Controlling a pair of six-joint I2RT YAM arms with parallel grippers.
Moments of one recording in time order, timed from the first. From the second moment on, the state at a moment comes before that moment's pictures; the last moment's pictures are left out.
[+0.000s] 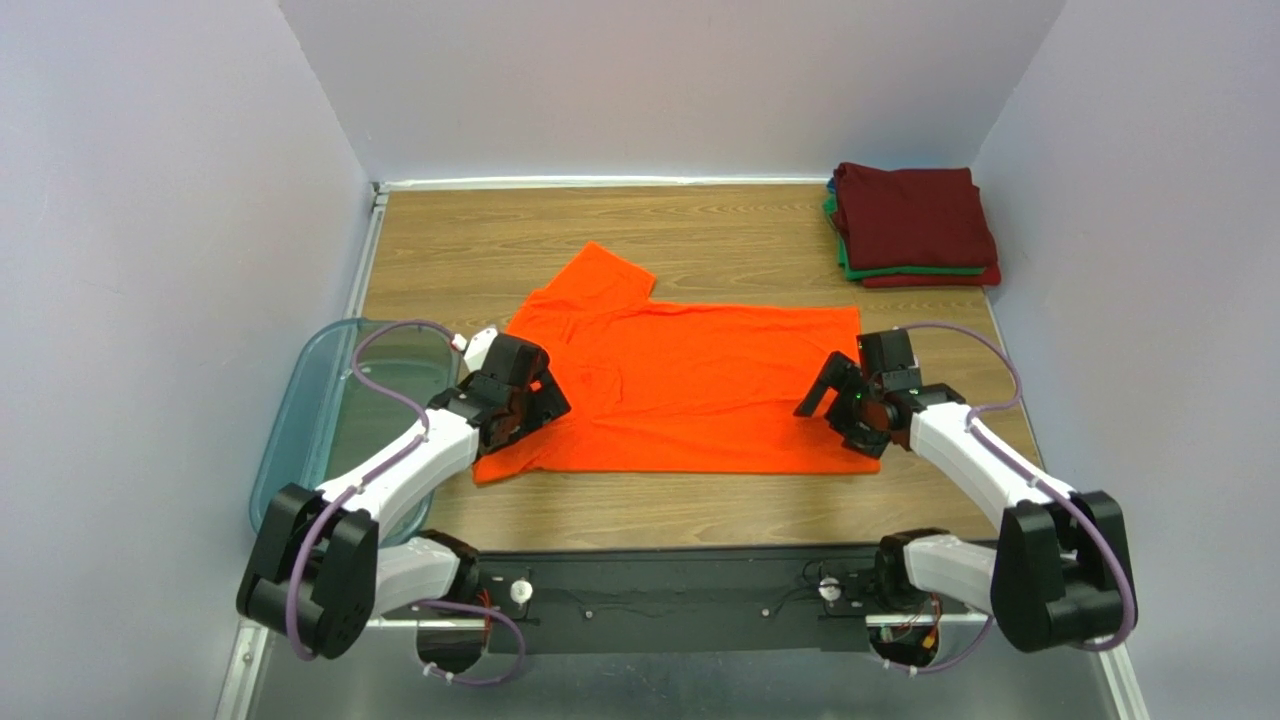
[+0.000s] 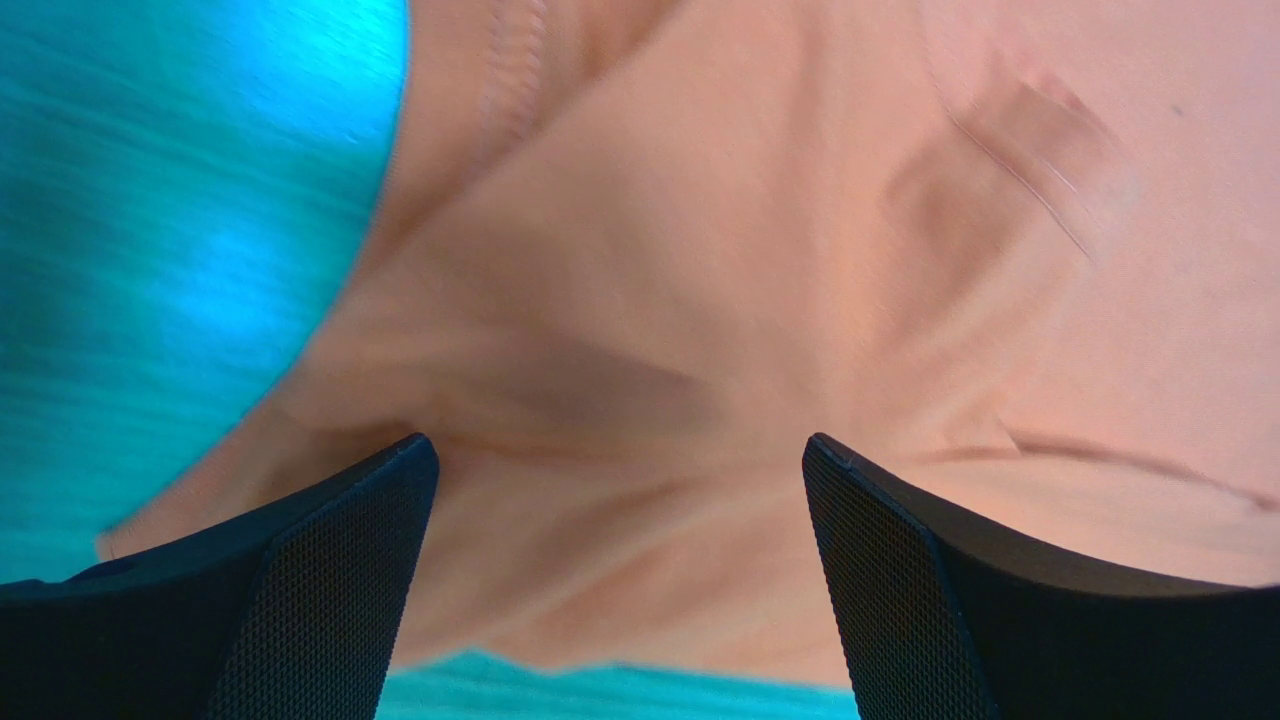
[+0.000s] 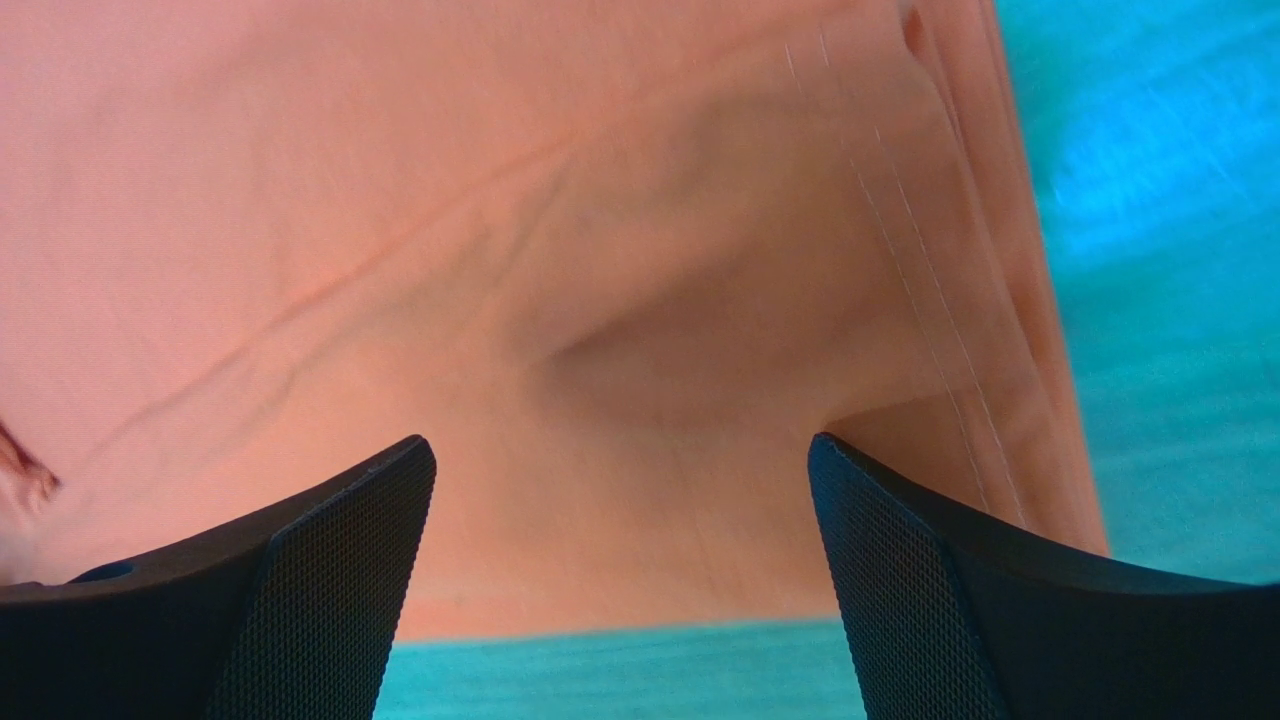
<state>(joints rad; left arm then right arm) -0.40 1.19 0.58 -0.37 -0.21 -0.85 0.16 1.19 0.56 -0.42 -0.01 0.72</state>
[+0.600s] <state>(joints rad) -0.53 1.25 0.70 -0.04 -0.24 -0.70 0.32 1.19 0.66 -0.34 -0.13 0.58</state>
